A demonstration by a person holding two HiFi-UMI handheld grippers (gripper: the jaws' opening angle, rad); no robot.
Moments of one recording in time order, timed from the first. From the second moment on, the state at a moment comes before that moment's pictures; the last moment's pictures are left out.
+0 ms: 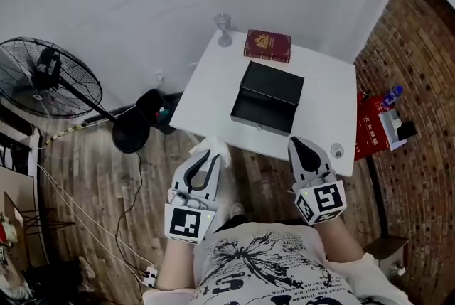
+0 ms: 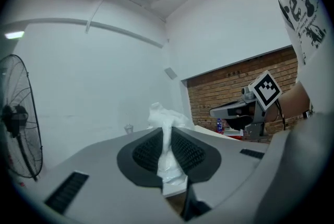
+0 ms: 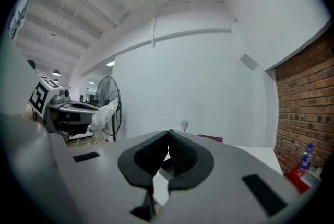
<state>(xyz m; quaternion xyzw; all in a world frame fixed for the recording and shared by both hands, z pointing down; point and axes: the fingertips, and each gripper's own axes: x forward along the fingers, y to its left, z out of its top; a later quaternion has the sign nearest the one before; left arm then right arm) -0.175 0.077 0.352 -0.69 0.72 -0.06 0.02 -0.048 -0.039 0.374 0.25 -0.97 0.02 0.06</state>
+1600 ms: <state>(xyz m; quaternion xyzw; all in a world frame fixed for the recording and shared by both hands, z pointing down) -0.147 -0.241 0.655 -0.83 0.27 -0.46 -0.16 -0.046 -0.295 0.503 0.38 -0.90 0.13 0.14</state>
